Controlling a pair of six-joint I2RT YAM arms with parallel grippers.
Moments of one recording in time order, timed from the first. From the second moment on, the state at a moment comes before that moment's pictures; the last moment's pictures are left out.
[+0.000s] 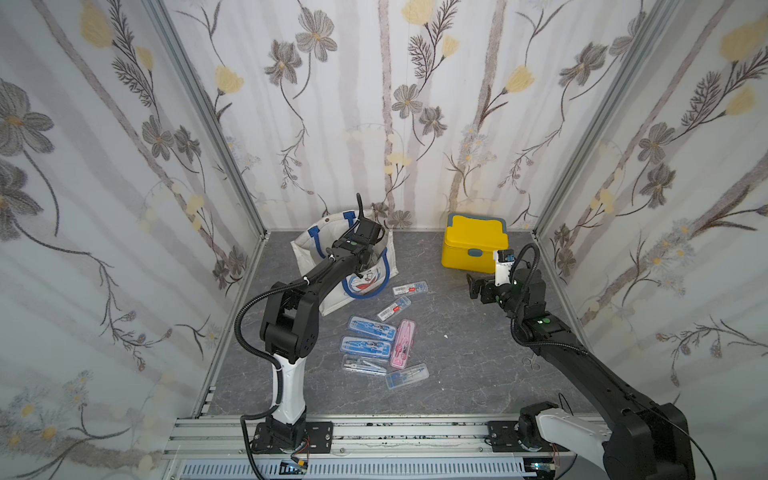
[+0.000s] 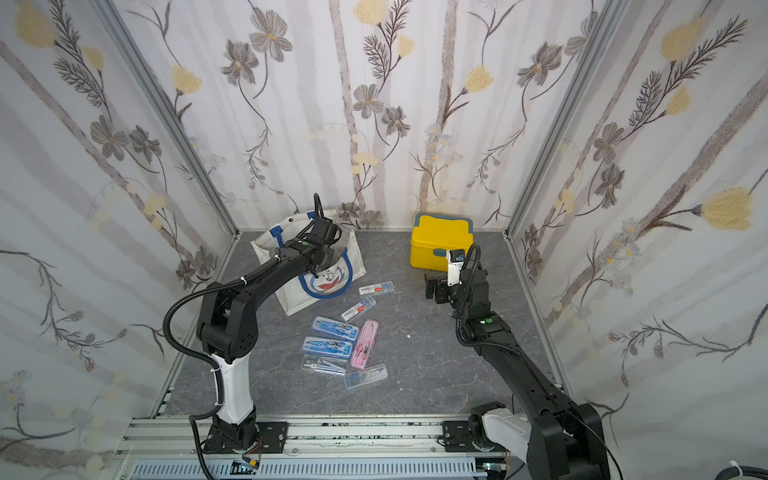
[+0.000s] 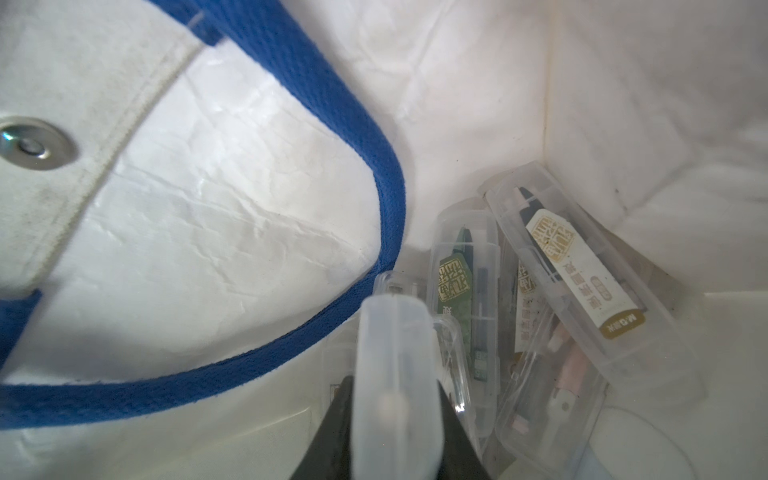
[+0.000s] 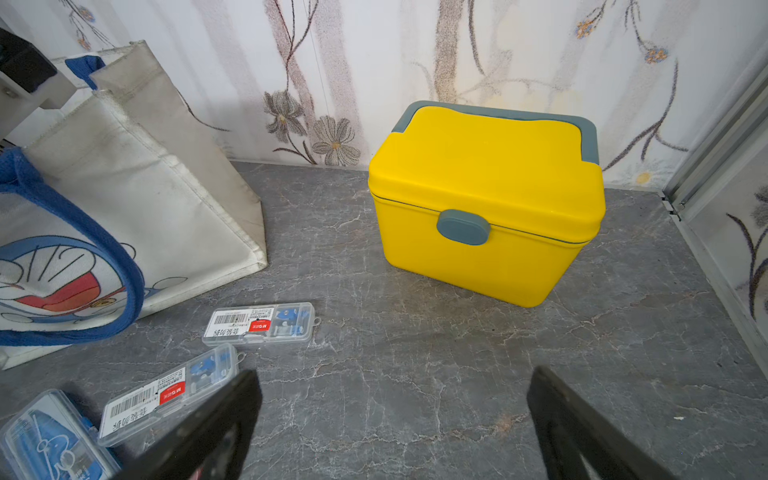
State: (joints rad) left arm -0.43 2.01 1.69 -0.60 -0.53 -0.01; right arm 0.26 1.11 0.71 0.06 -0.02 0.10
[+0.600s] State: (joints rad) left arm -0.43 1.88 1.68 -0.57 -0.48 -0.05; right arm 0.25 1.18 0.67 0.08 -0.10 0.20
